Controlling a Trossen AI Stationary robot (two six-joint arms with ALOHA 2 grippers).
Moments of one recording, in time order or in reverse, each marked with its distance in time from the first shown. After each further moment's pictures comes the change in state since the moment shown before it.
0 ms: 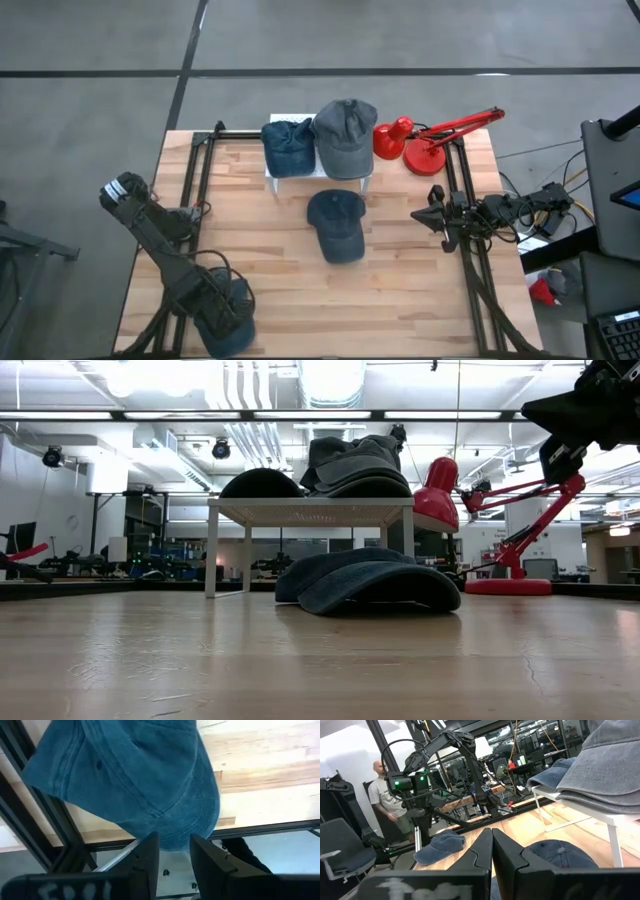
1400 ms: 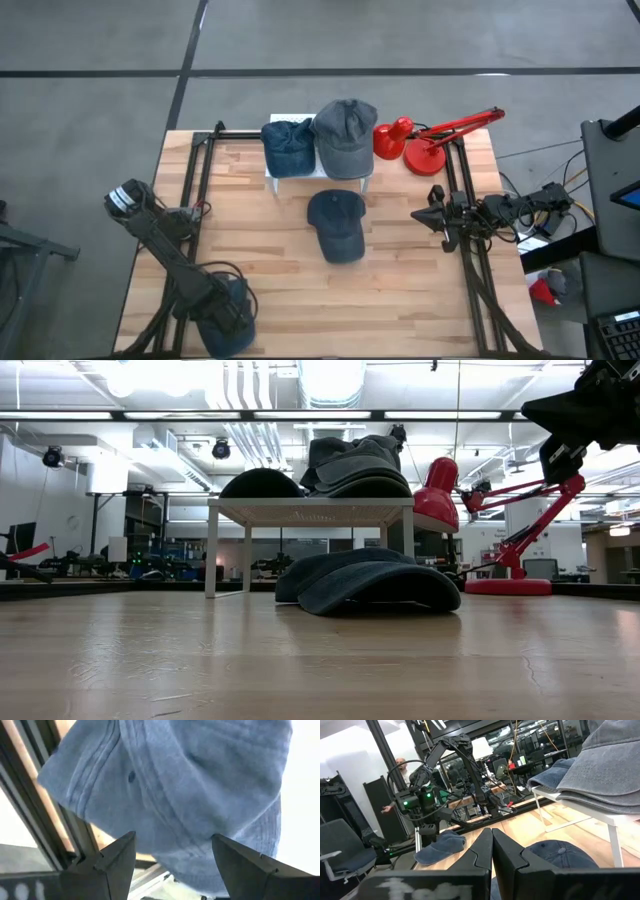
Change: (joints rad) left arm 0.003 0.083 -0.137 0.093 0.129 -0.093; right arm 0.000 0.000 0.000 0.002 0.000 0.002
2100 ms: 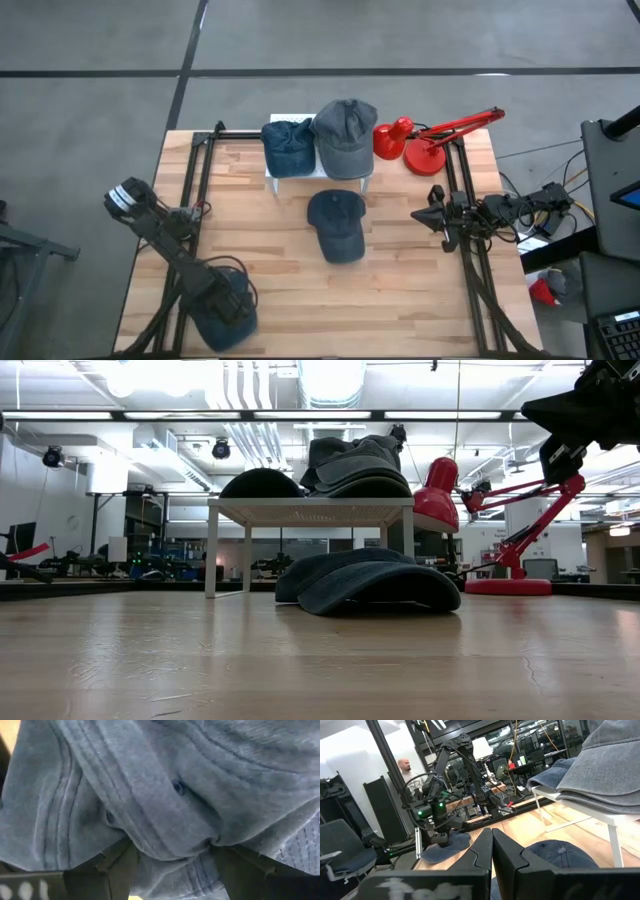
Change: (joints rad) left arm 0.018 -0.004 -0.236 0.231 -0.034 0.014; right arm 0.000 0.000 0.000 0.000 0.000 0.001
